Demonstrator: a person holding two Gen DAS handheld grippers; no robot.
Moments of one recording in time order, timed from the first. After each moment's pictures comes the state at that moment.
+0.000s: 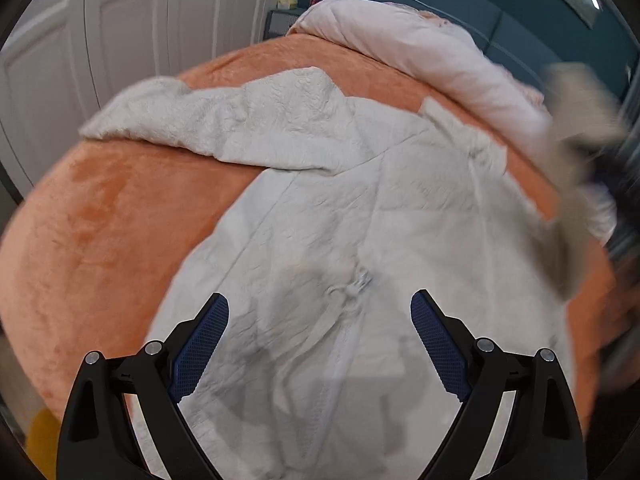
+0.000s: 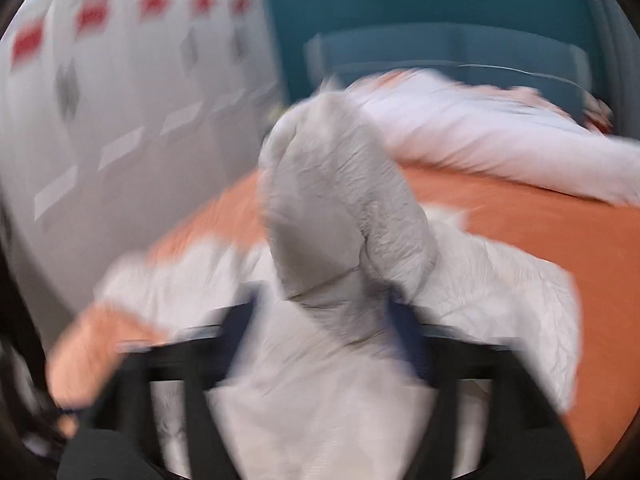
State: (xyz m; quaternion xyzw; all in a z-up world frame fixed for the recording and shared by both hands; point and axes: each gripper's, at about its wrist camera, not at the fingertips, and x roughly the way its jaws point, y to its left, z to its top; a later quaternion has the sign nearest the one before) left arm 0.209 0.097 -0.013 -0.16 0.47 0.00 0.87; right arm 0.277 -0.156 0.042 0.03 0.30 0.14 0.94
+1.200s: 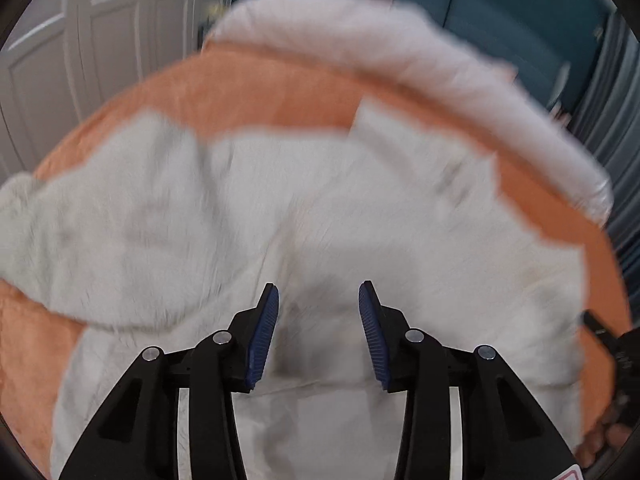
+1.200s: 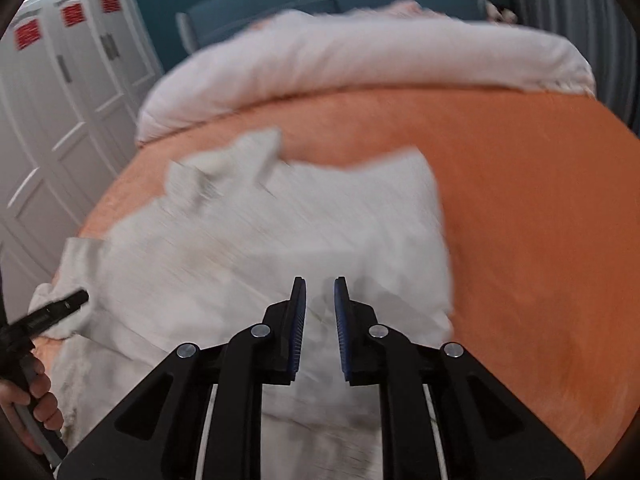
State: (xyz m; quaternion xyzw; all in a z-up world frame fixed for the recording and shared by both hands) left arm 0.390 -0.013 -0.033 -0.09 0.42 -0.07 0.90; right arm 0.302 -0.349 -0.040 0.15 0.37 -0.02 0.92
